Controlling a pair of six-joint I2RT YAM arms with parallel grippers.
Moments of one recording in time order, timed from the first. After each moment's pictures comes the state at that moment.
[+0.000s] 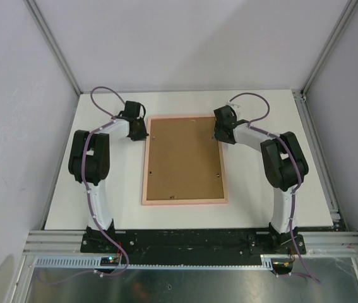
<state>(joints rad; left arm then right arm) -0.18 2.03 1.38 -0.33 -0.02 -0.38 0.42 2.01 1.37 -0.29 0.31 0.59</state>
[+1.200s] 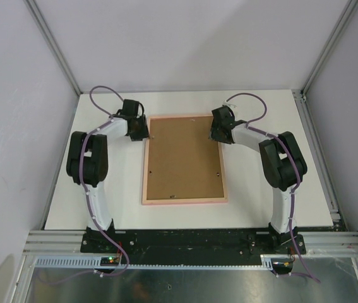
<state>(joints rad) -0.18 1.98 1.39 -0.38 0.05 -0.37 0.44 2.02 1.38 -0.26 0.26 0.59</state>
